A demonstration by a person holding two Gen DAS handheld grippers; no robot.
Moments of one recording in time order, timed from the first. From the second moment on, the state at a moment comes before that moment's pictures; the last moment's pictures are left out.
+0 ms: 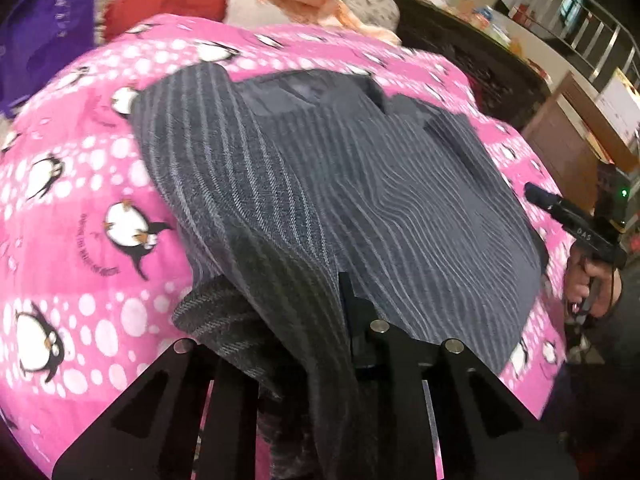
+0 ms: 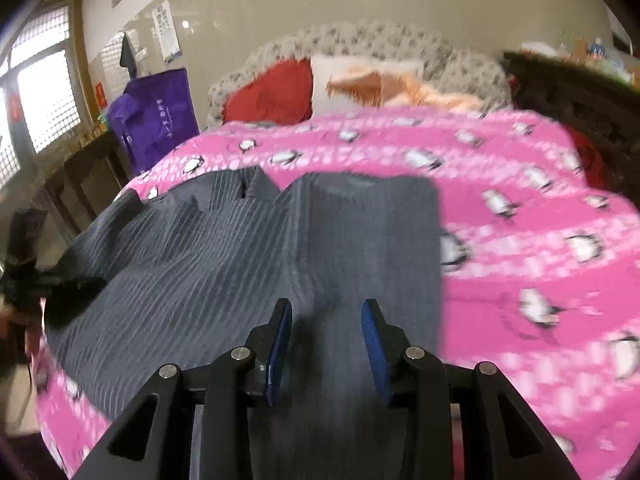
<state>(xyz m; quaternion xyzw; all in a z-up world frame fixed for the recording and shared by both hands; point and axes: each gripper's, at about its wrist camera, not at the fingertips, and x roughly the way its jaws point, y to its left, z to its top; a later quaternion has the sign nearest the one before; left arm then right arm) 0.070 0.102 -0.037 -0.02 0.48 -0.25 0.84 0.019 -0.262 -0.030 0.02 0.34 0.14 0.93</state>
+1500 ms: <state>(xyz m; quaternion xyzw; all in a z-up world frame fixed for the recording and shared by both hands) 0.104 -0.144 -0.028 -0.26 0.49 -0.30 0.78 -0.122 -0.431 -0.085 0.12 0.36 -0.04 0.92</state>
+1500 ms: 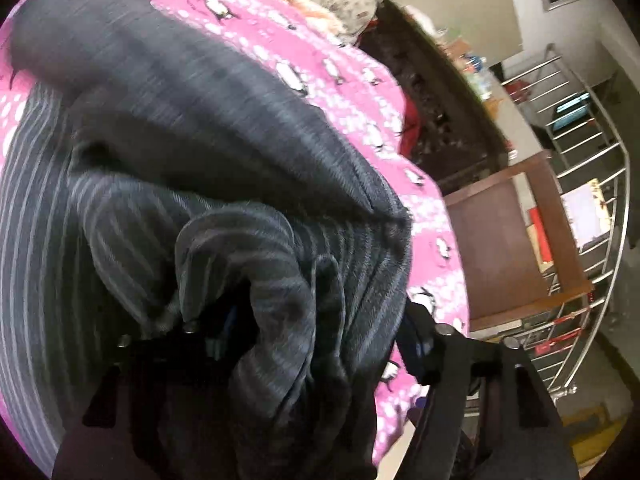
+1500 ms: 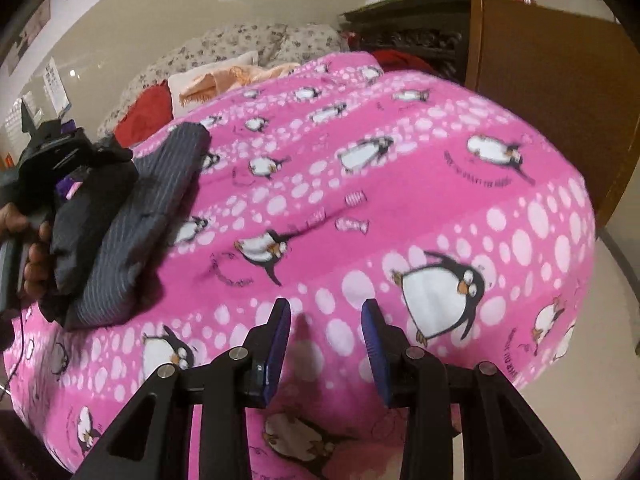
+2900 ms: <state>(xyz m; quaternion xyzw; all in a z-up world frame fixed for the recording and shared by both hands) -0.034 -0.058 -0.049 -0.09 0.35 -0.27 0.90 -0.024 -0.291 0.029 0.02 0.33 0.19 0.93</state>
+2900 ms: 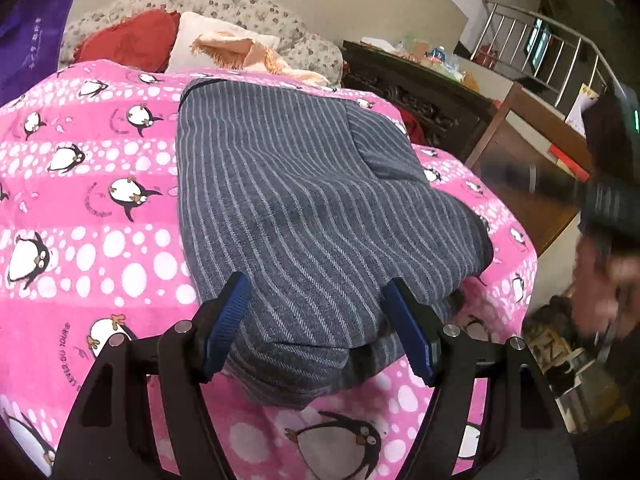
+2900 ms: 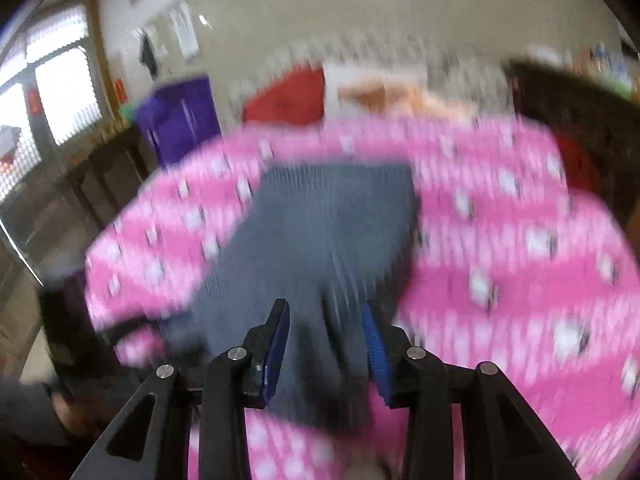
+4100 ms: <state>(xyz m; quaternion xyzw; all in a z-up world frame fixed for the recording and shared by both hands) -0.009 -0.044 -0.017 -0.07 0.35 -0.15 0.92 0.068 -0.325 -0.014 0.14 0.35 0.09 0.92</state>
